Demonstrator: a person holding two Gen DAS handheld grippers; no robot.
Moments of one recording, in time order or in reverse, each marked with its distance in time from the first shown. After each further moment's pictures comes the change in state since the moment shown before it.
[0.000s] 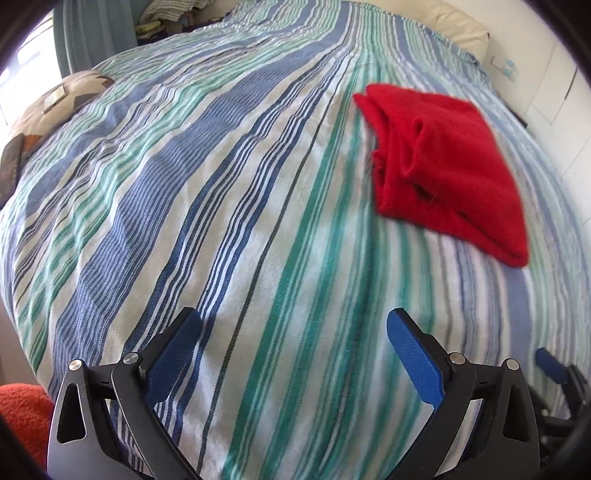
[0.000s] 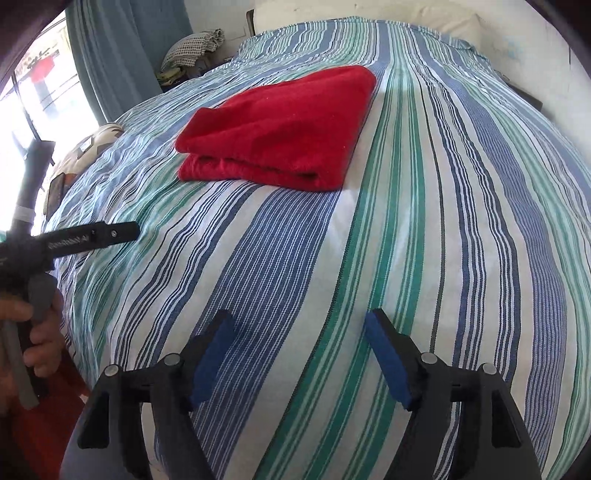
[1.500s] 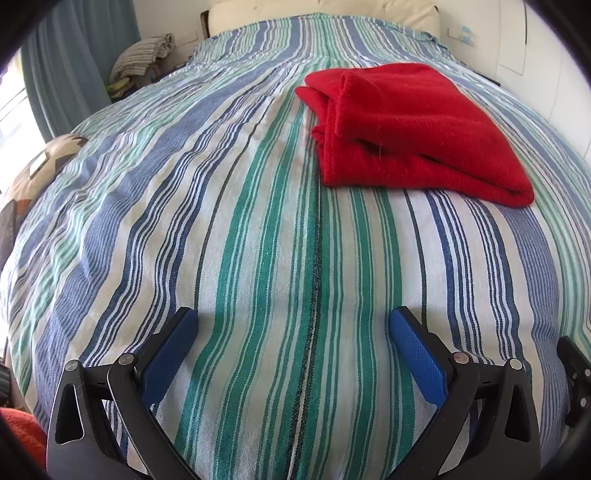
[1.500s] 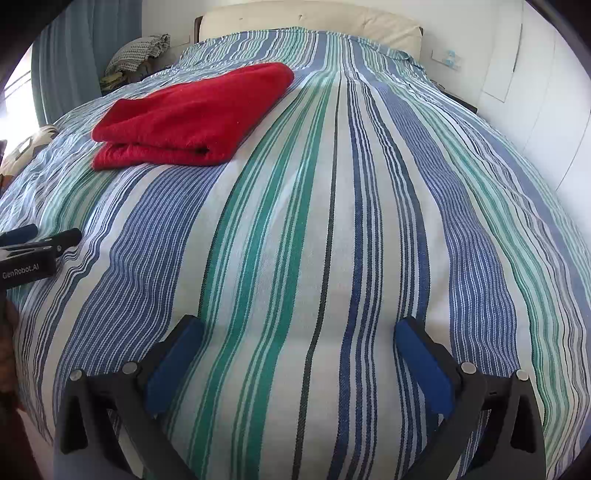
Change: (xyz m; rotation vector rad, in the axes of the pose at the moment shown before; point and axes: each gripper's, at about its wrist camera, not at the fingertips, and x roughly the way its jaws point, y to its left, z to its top) left arm 0.032 -0.044 -0.035 0.228 -0.091 0.103; right arm 0.005 -0.030 -0.035 0.045 -0.055 -0.305
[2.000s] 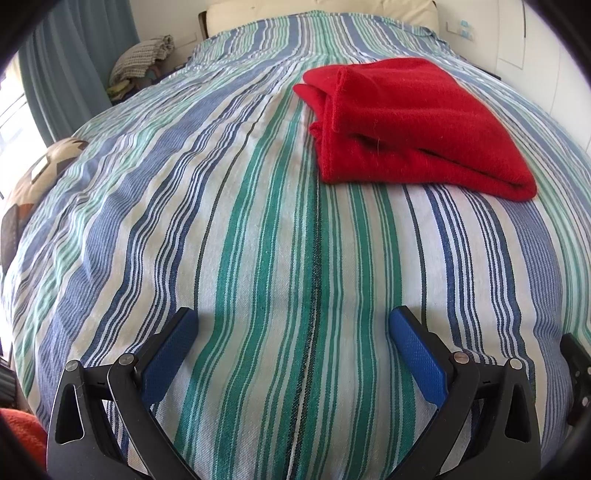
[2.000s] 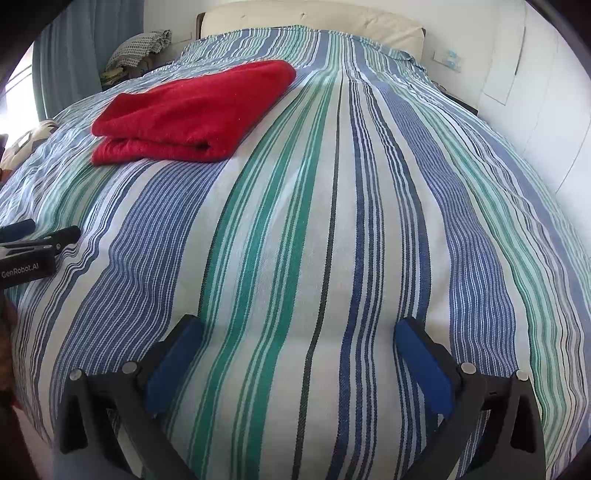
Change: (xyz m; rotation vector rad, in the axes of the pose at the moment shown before) left arm 0.000 -0.005 -0.001 0.015 0.008 0.018; right arm 0.003 0.002 0.003 -0.014 0.008 -0.011
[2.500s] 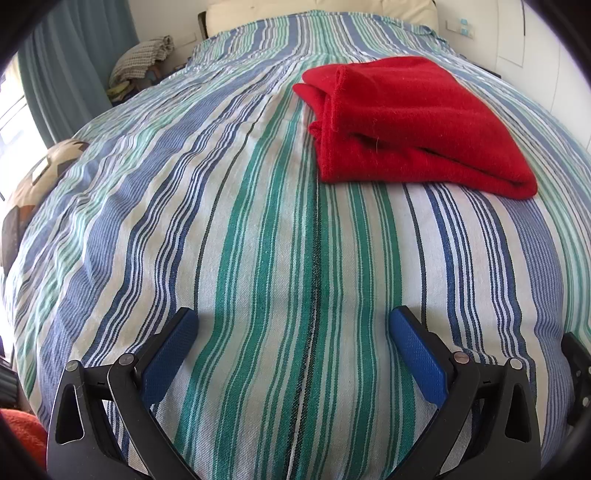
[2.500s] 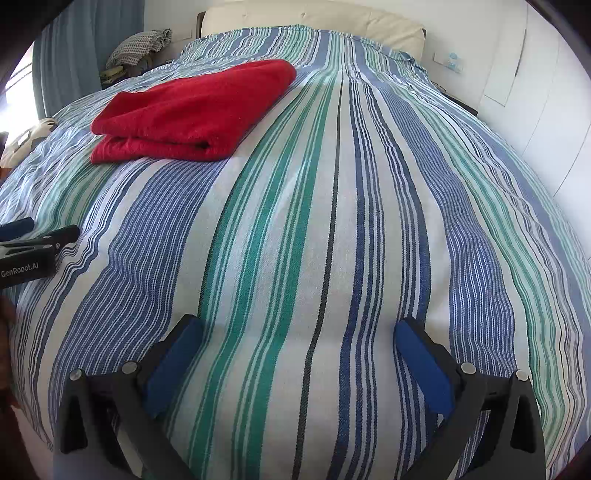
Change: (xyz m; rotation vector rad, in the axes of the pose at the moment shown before) left arm 0.000 0.000 0.000 0.002 0.001 0.002; right arm 0.000 0.000 0.000 -0.003 0.001 -0.003
